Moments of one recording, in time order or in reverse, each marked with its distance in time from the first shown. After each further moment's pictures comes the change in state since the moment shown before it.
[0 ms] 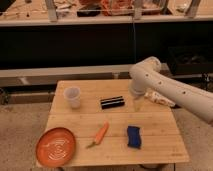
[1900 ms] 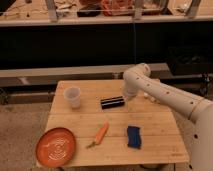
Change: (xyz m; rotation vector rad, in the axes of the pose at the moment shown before) arm -0.015 -0.035 0.064 0.002 -0.049 -0.069
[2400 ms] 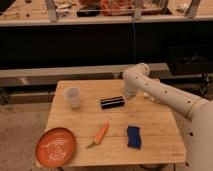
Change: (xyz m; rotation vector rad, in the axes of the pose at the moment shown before) arm 0.003 -0.006 0.007 -0.006 0.002 0.001
